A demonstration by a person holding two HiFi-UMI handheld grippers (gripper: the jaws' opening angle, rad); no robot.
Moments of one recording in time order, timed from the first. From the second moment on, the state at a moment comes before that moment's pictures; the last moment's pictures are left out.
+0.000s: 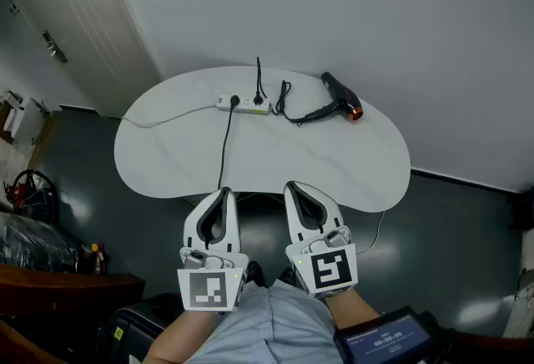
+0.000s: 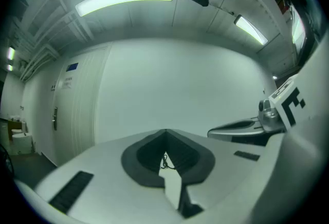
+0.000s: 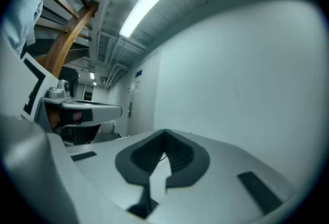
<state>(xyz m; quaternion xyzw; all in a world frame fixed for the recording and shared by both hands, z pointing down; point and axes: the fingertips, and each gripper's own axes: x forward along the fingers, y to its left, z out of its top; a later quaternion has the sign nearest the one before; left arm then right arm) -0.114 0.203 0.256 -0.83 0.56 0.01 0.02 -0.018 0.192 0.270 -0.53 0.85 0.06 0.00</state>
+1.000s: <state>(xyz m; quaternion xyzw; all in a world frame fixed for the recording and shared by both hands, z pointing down) -0.151 0.172 0.266 -0.85 0.53 0.01 0.03 -0.050 0.172 0.292 -0.56 0.83 -0.01 -0.01</state>
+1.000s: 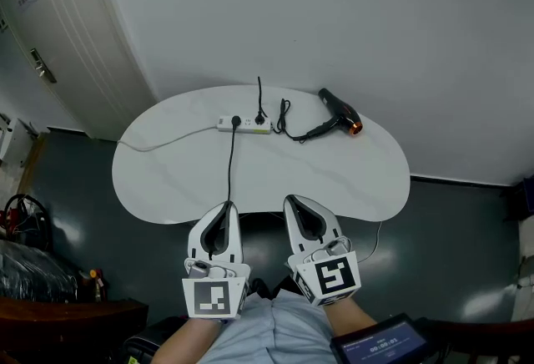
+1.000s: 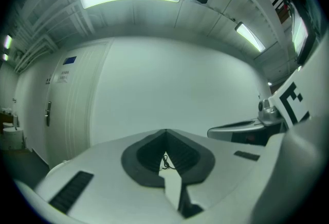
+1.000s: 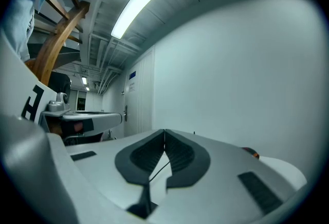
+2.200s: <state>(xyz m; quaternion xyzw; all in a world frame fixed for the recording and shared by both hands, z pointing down) -0.067 0.025 0.268 -0.81 0.59 -0.02 0.01 0.023 0.007 0.287 -0.49 0.87 0.00 0.00</state>
